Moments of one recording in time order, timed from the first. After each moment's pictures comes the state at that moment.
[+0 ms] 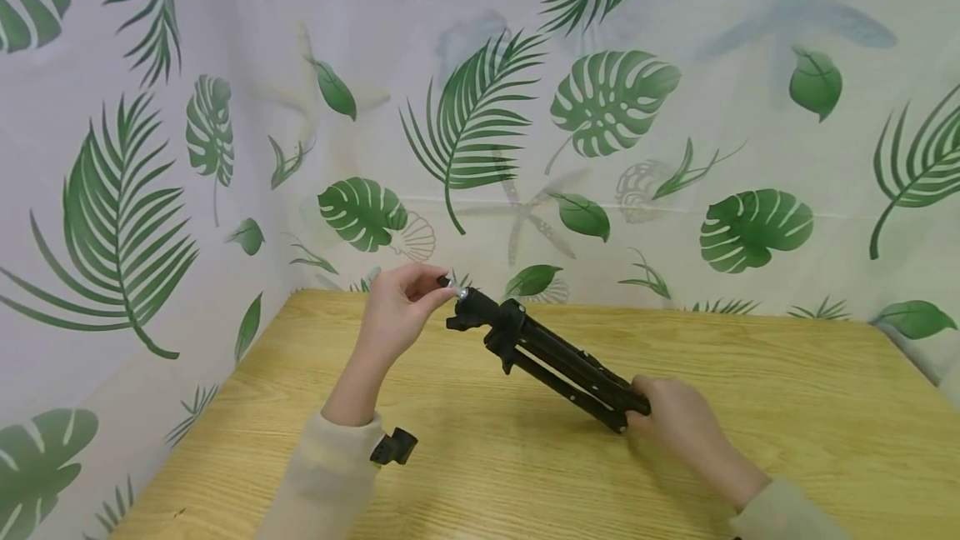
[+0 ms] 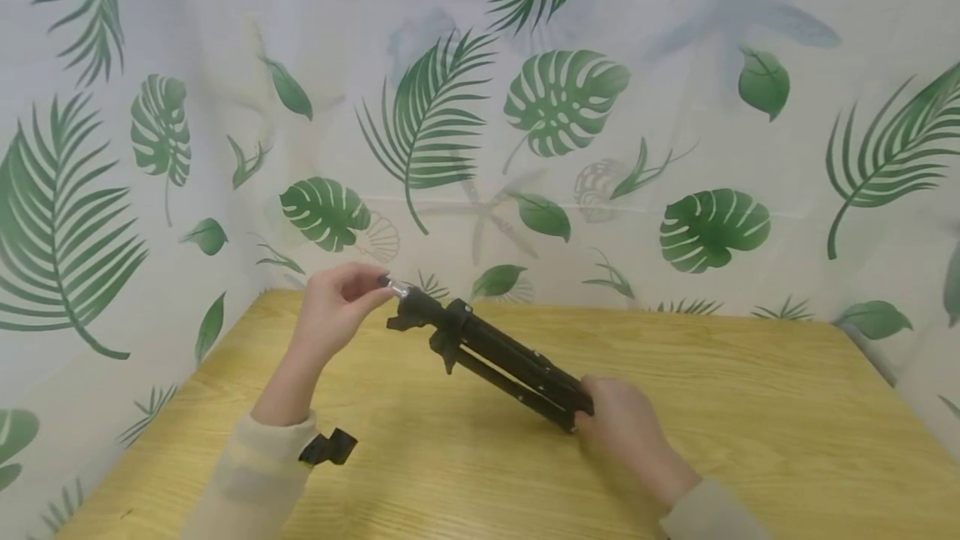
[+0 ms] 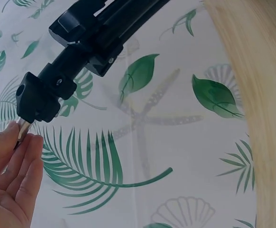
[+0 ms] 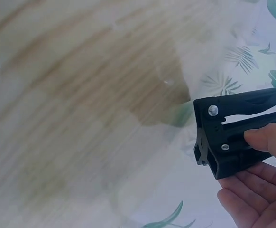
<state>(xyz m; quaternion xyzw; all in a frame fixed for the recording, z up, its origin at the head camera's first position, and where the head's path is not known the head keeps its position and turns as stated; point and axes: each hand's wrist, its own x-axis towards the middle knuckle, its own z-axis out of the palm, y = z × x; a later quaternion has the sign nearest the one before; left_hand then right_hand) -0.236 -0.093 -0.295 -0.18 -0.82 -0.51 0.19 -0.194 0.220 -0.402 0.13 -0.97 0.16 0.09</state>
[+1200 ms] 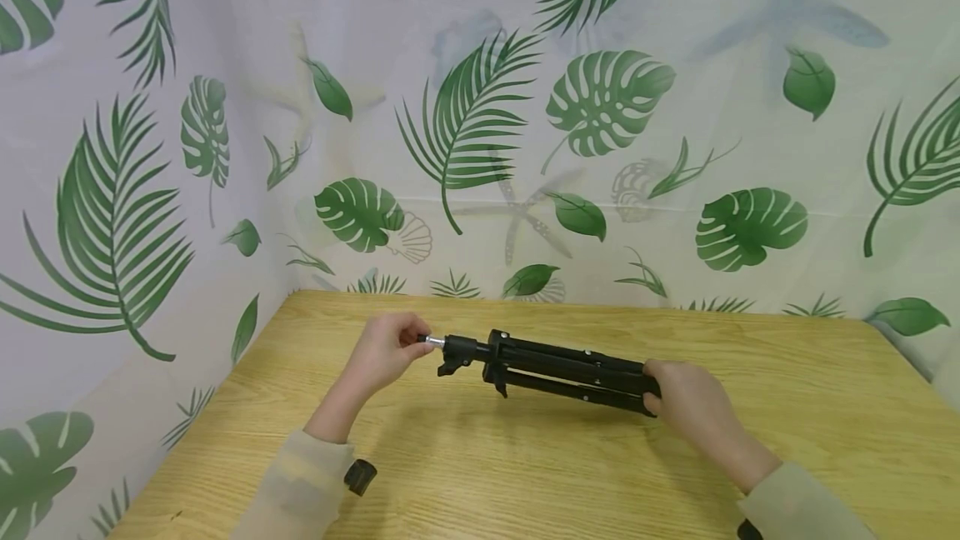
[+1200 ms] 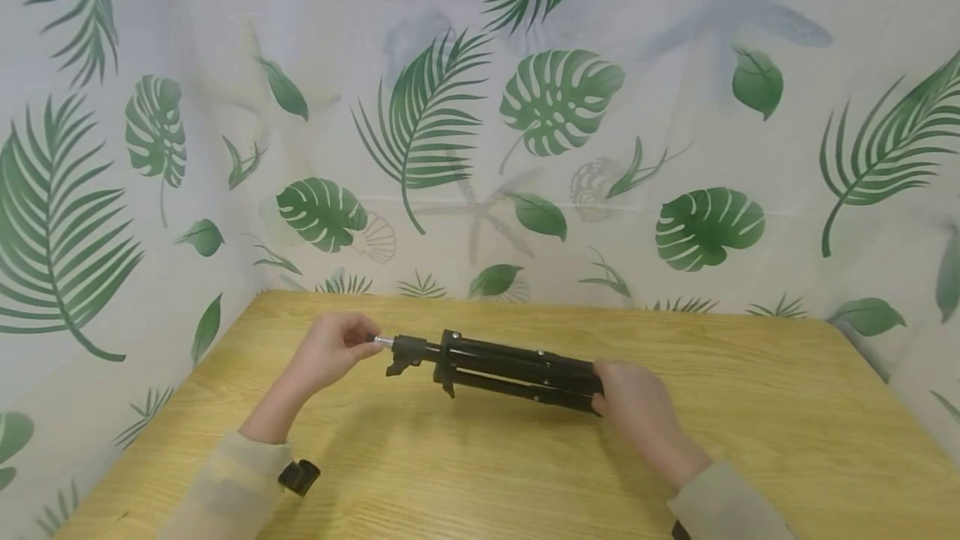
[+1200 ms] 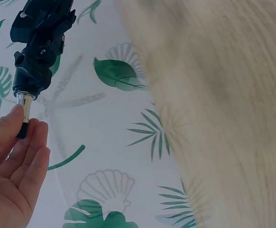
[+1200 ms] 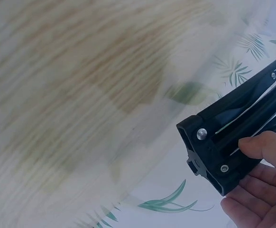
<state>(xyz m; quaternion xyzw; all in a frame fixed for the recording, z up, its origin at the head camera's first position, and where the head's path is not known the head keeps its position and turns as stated) -0.250 -0.121 -0.355 -0.18 -0.91 -0.37 0.09 -0.199 0.234 -0.390 0.14 -0.98 0.08 0.13</state>
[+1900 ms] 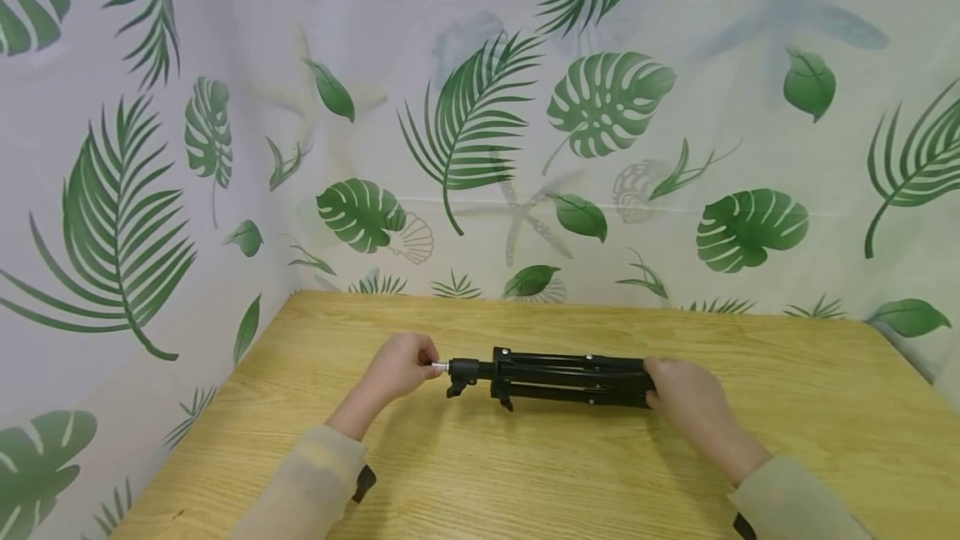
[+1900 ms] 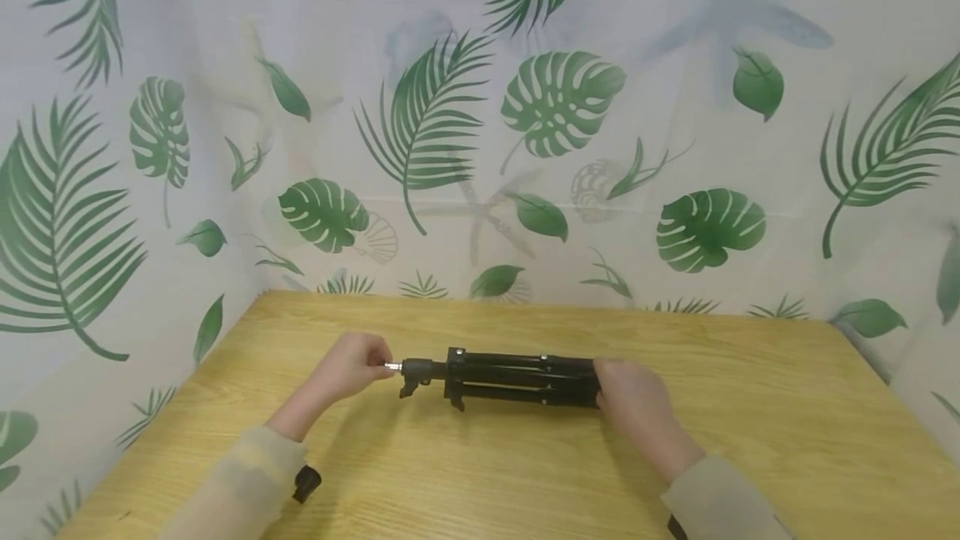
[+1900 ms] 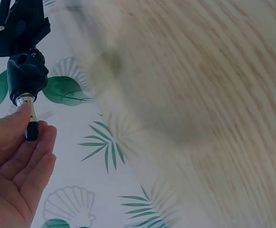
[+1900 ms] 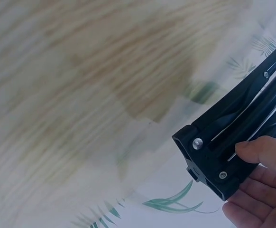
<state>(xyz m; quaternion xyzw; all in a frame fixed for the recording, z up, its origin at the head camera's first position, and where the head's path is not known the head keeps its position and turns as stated) -0.263 -0.116 -0.384 -0.20 -0.94 -0.27 0.02 -0.206 0.237 -0.399 0.15 -0.97 0.03 0.16</state>
